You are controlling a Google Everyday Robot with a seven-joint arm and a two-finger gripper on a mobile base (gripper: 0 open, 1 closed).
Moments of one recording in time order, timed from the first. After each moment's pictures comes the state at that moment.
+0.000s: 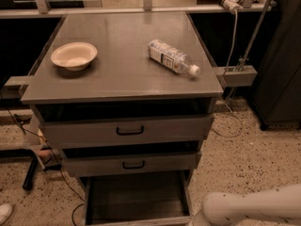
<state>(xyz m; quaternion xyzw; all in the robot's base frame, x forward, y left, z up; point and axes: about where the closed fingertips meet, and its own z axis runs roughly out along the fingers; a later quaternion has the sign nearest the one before) 0.277 -0.106 0.388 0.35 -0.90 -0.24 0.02</state>
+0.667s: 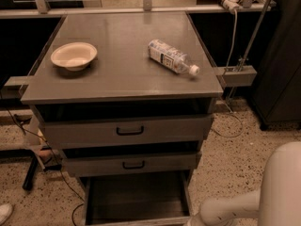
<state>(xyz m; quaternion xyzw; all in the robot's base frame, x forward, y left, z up) 0.307 -0.114 0.279 0.25 -0.94 -0.25 0.02</state>
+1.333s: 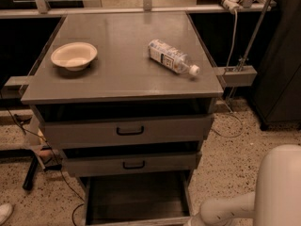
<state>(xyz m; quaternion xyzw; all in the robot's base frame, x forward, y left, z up) 0.319 -0.119 0.250 0.22 -0.94 -0.25 0.02</state>
